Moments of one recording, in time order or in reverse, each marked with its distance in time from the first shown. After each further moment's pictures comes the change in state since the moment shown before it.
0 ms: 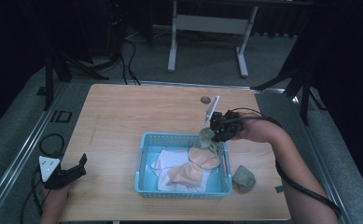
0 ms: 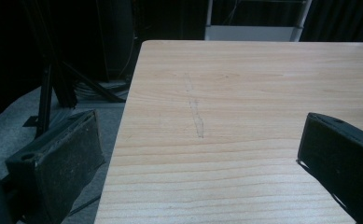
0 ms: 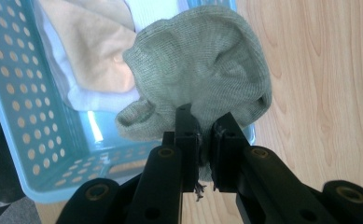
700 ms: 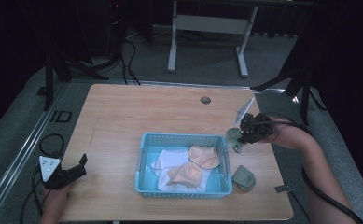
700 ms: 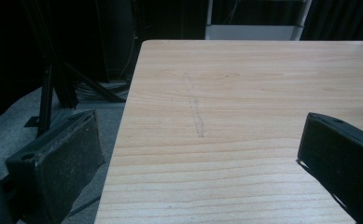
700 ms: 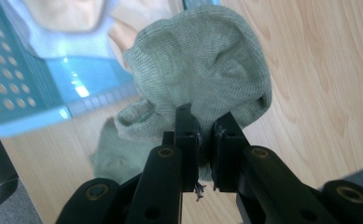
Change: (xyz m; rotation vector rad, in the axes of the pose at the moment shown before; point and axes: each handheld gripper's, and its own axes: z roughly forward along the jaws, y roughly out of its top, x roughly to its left) left arm -0.001 0.000 0.000 0.004 0.003 0.008; right arm -0.018 -0.087 -0.005 -0.009 -0.030 0.150
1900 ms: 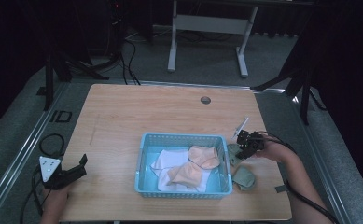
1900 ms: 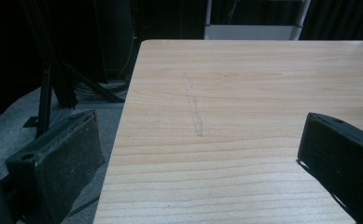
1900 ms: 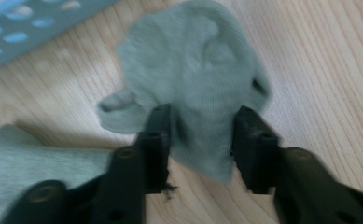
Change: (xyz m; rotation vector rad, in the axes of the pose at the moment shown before) left arm 0.000 0.000 -0.001 -0.001 -0.005 0.000; right arm -0.021 -0.043 0.120 0.053 0.051 0.145
